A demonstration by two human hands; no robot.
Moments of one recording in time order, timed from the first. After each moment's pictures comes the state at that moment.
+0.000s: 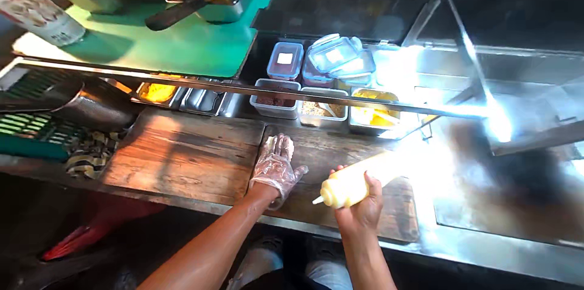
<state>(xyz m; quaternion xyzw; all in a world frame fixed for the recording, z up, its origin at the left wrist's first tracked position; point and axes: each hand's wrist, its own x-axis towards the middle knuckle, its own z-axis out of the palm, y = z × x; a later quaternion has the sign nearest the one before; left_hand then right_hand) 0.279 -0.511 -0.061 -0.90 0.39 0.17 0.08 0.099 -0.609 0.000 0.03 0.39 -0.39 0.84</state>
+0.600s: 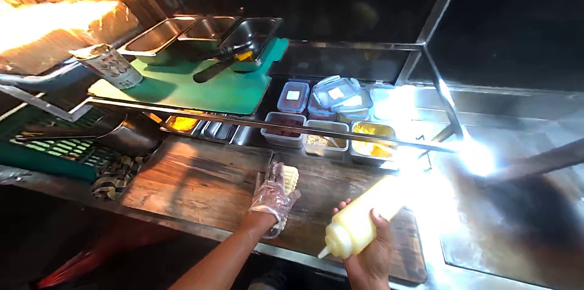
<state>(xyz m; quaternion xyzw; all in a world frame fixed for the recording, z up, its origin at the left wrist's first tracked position) 0.288 -0.504 -0.038 -0.93 0.30 0.22 0.04 0.073 -0.604 0.018 0.03 0.28 -0.36 0.89</state>
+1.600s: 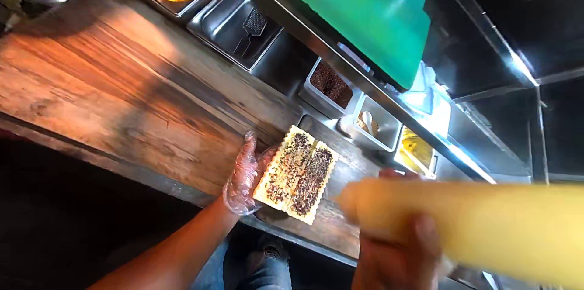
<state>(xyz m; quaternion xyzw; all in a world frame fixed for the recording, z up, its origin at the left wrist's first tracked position) 0.357 -0.377 -0.107 -0.16 -0.11 0.52 -0.83 0.240 -0.535 0.039 -0.56 0.23 -0.46 0.65</state>
